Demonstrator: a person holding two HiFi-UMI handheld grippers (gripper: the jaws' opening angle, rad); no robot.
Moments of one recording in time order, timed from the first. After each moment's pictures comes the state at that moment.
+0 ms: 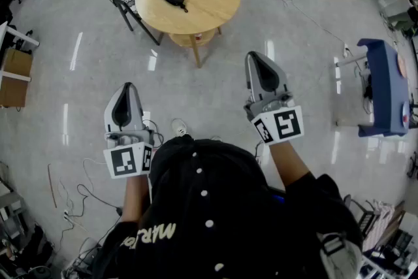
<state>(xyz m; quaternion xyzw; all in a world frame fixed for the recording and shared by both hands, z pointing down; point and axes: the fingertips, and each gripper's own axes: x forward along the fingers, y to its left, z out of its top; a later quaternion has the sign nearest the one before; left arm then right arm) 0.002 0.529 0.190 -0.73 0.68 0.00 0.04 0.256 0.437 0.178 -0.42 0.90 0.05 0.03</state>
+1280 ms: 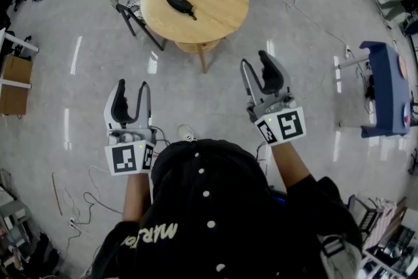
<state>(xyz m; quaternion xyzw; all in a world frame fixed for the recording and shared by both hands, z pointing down) -0.060 0.473 0.193 -0.76 0.65 0.01 0.02 0.196 0.397 0.184 -0.42 0.90 0.04 0.04</state>
